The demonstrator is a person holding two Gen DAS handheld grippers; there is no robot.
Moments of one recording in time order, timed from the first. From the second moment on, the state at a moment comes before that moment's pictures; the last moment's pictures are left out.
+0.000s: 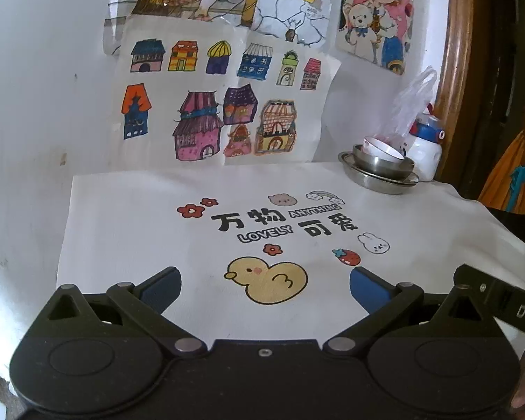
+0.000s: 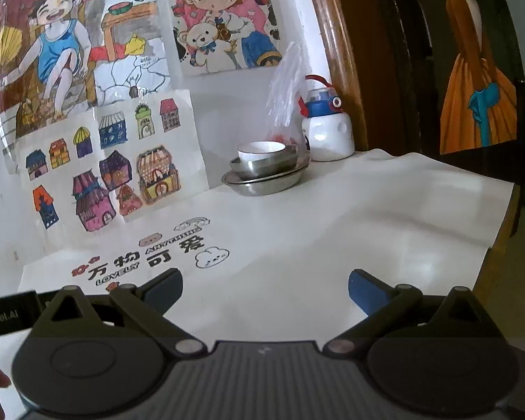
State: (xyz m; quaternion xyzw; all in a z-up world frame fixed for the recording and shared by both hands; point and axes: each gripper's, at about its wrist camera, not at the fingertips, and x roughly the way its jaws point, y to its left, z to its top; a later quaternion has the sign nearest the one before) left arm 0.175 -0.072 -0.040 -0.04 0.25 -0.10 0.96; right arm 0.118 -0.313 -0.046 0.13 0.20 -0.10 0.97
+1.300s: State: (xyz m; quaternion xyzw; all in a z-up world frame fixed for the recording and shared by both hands) left arm 0.182 -0.072 -0.047 -0.03 0.28 -0.10 0.95; right arm 0.119 -0.313 -0.050 0.13 0.20 -0.10 0.97
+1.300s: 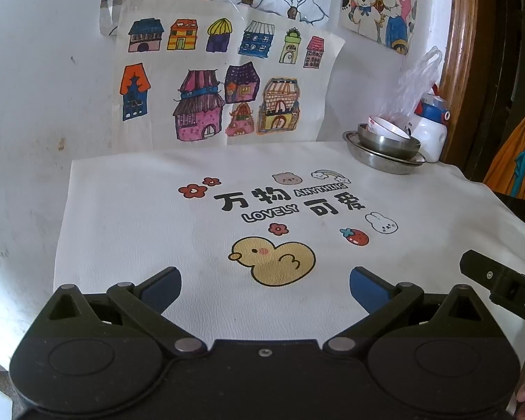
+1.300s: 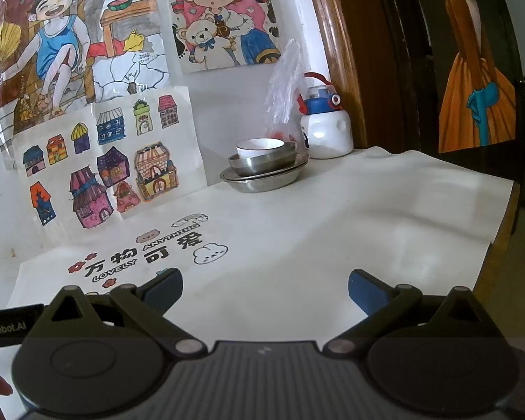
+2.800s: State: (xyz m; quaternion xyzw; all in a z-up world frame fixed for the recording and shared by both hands) left arm 0.181 -0.068 -0.049 -0.04 0.29 -0.10 0.95; right arm 0.119 -0.313 -0.052 0.12 0.20 -0.11 0.97
